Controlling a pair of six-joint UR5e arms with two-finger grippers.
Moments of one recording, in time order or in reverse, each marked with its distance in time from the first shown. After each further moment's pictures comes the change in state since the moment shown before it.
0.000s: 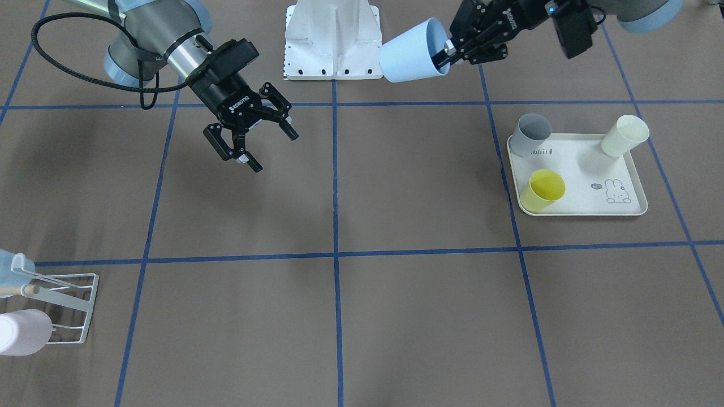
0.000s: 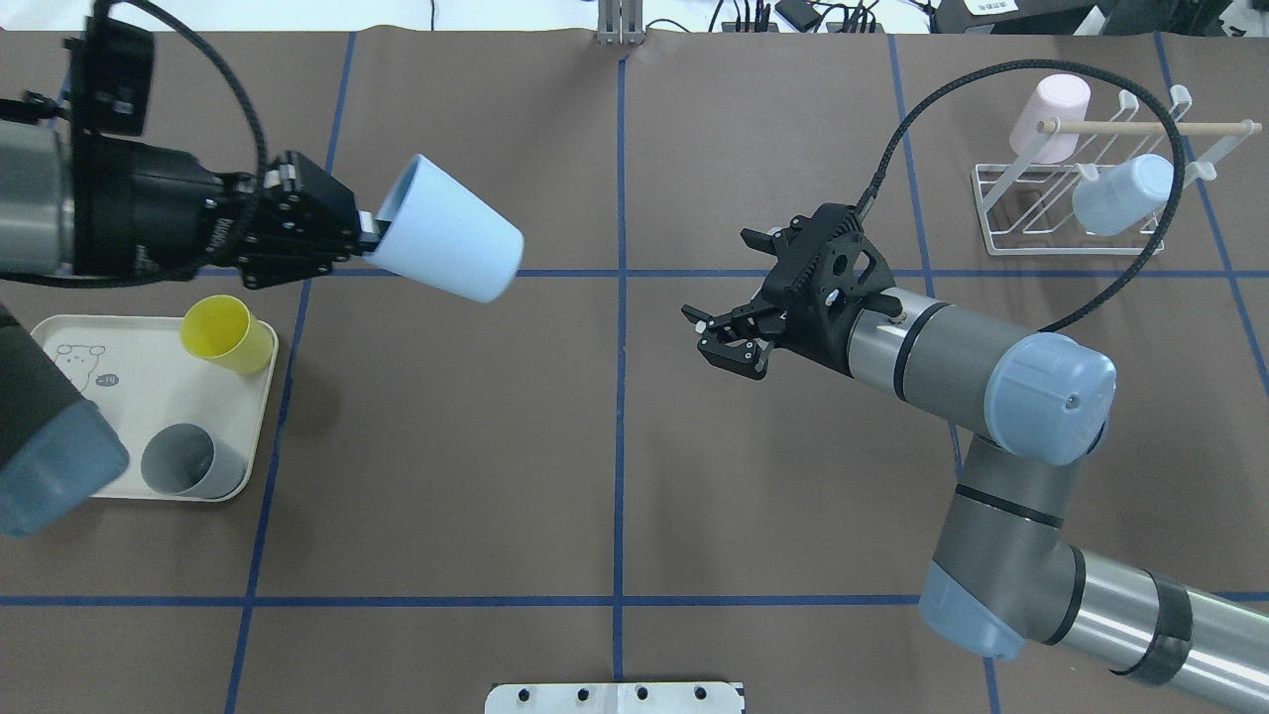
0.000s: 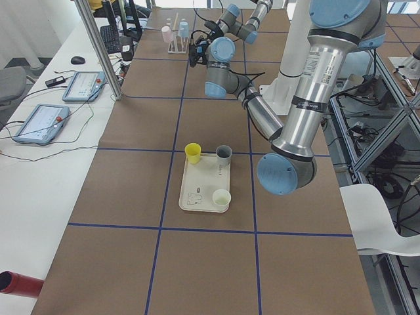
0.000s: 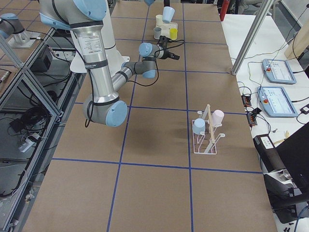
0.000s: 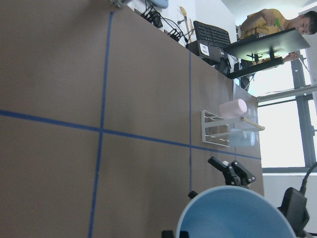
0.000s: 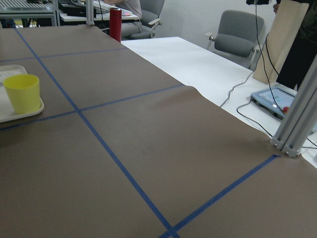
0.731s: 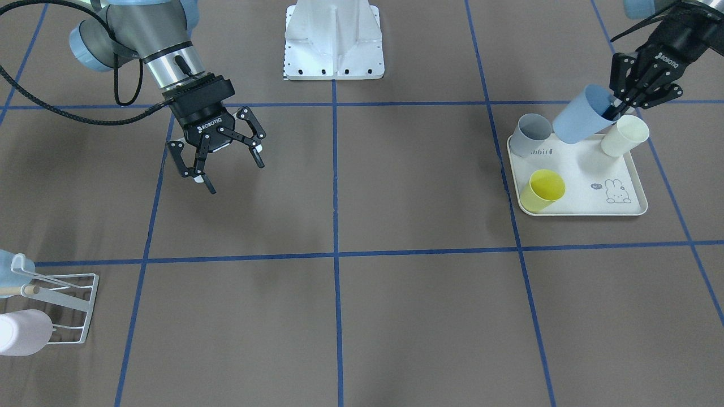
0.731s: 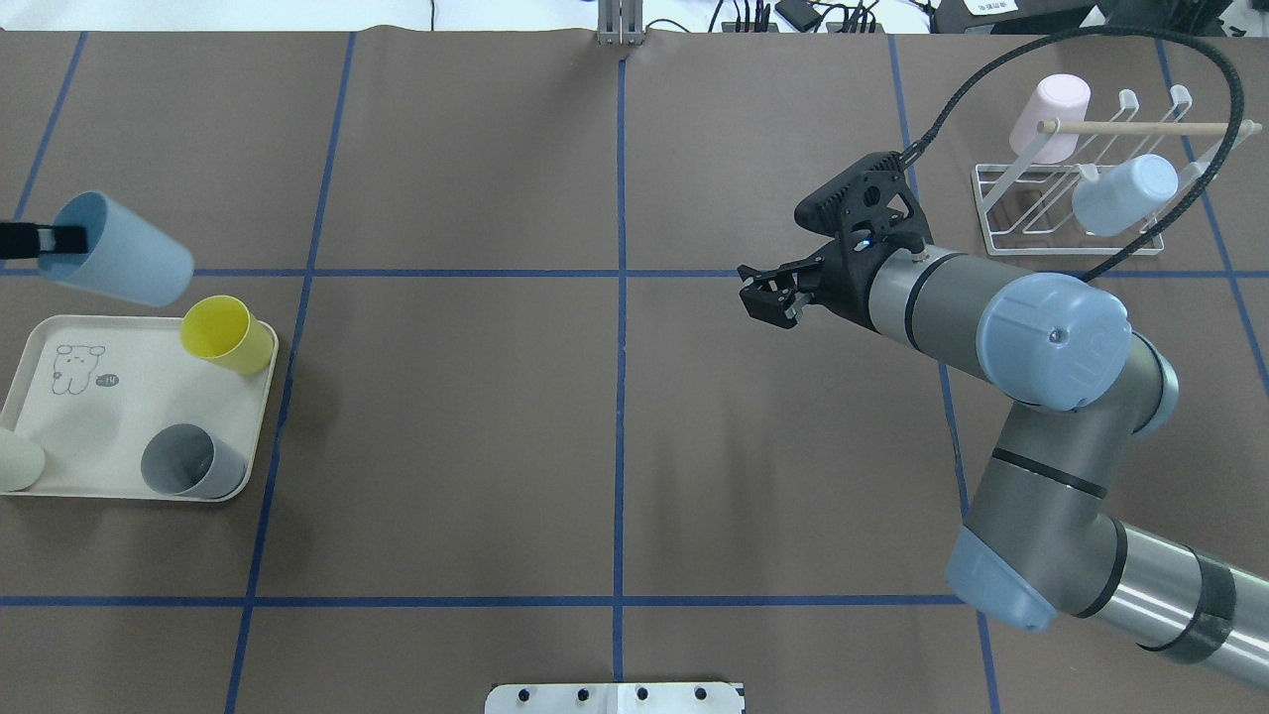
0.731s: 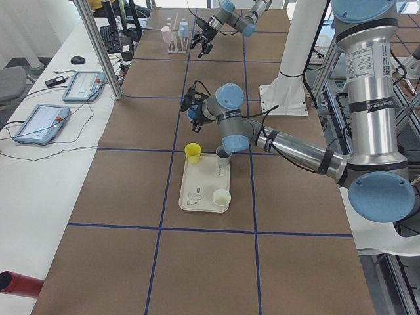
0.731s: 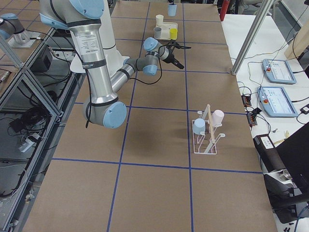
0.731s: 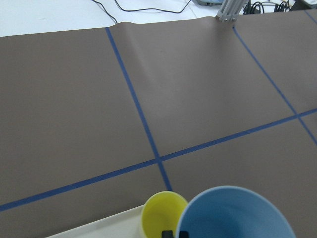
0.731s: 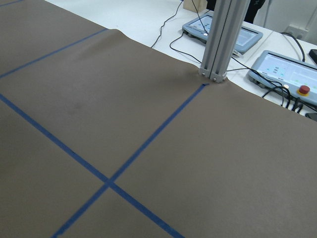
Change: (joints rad) left arm -0.311 0.420 0.002 -0.007 -0.101 0.736; right arm 0.076 -0.014 0.056 -0.320 0.008 0.259
